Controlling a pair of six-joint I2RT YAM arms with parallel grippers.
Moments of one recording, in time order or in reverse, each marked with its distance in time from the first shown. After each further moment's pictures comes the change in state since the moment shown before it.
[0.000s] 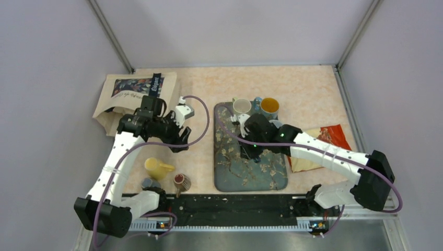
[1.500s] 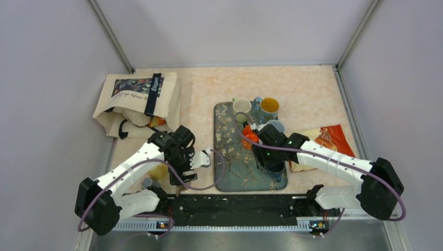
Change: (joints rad) left arm -0.385 0.002 -0.371 -0.087 -0.291 0.285; right arm -0.088 -0.101 -0.279 -0.128 0.150 0.161
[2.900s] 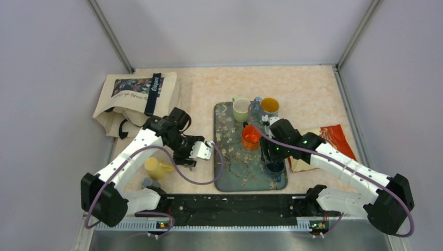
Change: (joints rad) left arm 0.145 0.077 0.229 -0.011 0.284 0.492; right arm -0.072 -0.128 0.003 -0.011 -0.008 -0.019
